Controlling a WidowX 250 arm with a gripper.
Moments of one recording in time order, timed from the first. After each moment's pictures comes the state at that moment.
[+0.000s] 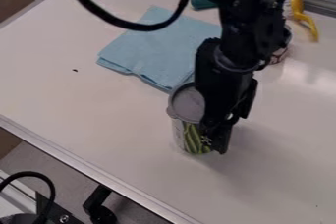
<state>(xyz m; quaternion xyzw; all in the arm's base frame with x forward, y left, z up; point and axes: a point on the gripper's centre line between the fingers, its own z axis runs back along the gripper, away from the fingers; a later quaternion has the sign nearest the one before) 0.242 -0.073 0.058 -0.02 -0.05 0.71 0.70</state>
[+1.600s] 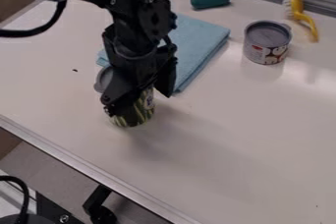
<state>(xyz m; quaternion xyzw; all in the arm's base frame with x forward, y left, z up) 0.229 0.031 0.063 -0.01 -0.13 0.63 0.77</state>
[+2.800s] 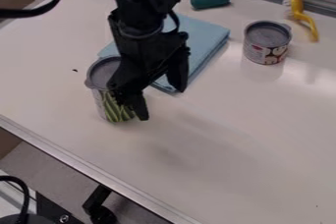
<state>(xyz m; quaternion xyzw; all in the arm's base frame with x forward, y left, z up) 0.230 0.000 0.083 -0.04 -0.07 0.59 0.80</state>
